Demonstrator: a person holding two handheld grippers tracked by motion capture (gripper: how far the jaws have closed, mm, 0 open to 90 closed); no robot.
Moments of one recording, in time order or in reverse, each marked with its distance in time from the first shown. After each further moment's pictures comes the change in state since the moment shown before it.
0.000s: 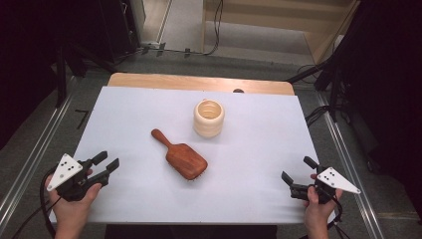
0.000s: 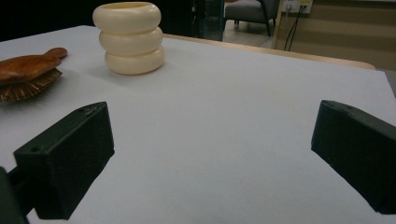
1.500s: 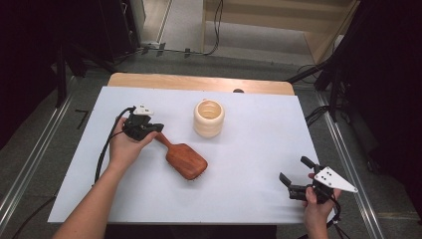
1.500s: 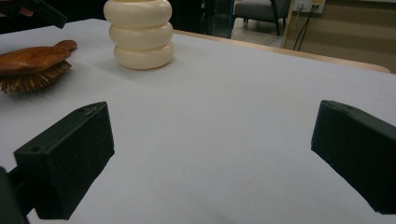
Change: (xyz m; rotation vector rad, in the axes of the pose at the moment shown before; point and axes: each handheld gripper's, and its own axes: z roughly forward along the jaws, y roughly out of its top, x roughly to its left) left arm -0.003 0.070 0.190 0.408 -0.164 0.119; right arm 0.002 0.000 0.003 0.014 0.034 -0.029
